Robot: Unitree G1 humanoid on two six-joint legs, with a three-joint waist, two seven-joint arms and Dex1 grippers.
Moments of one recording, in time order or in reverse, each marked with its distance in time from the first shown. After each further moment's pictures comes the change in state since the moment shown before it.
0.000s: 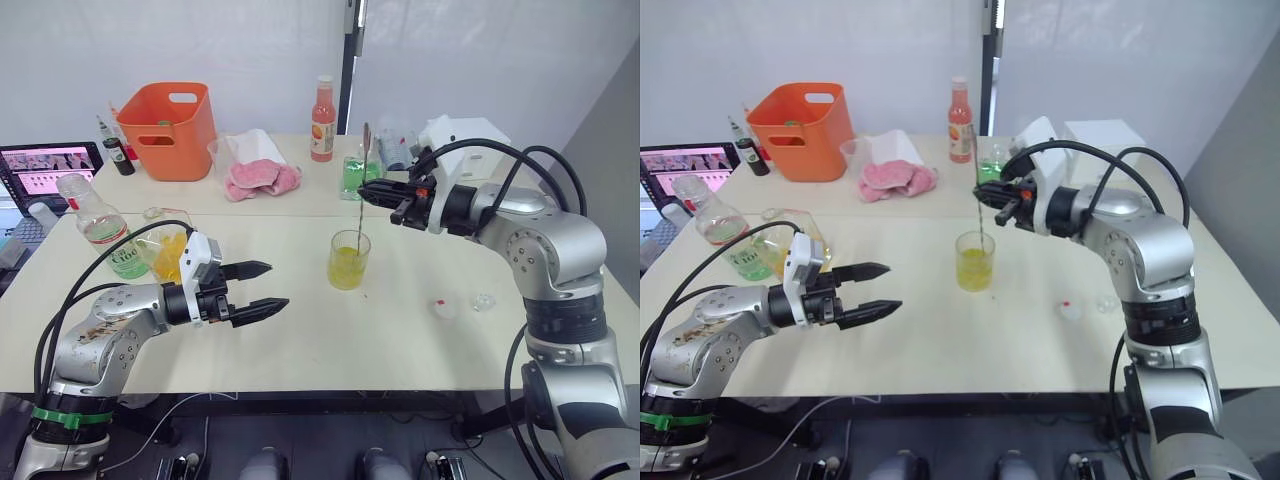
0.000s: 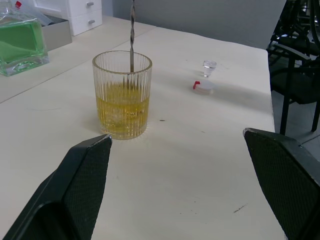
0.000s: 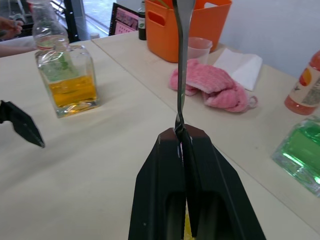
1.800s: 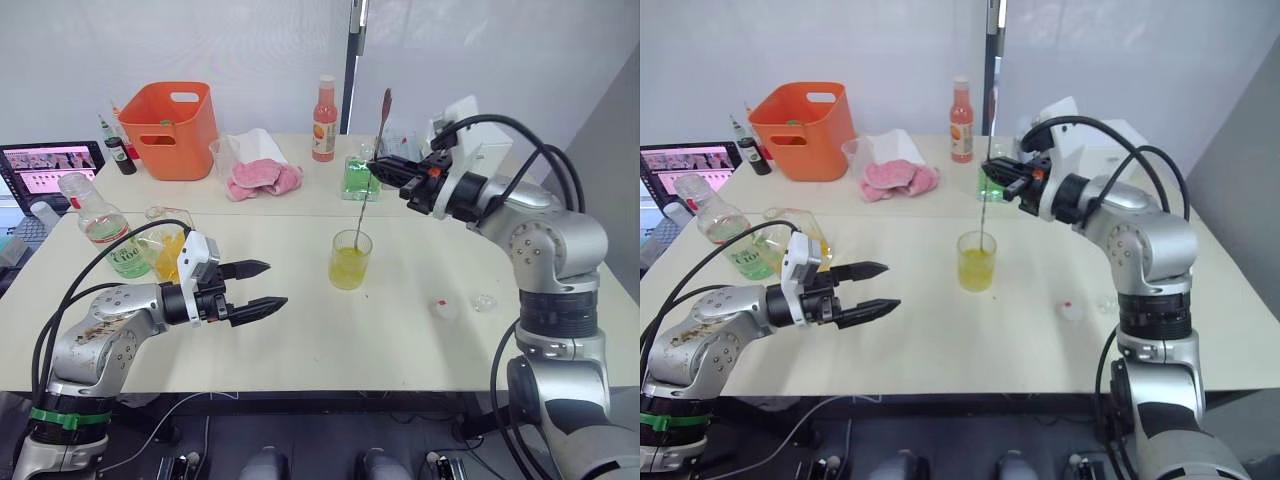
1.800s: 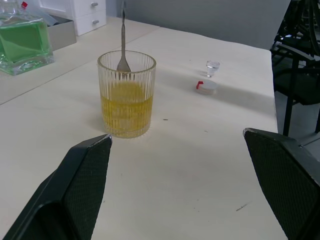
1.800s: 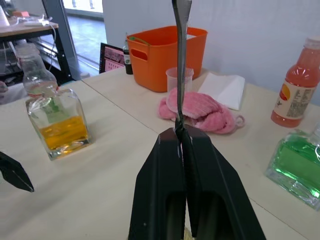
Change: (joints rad) left arm 0.003 0.002 0.009 -0.003 0.000 0.003 0.004; right arm -0.023 0.069 -0.132 0.085 0.035 -0.047 -0.089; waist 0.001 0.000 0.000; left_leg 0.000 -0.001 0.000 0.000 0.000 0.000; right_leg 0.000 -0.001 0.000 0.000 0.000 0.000
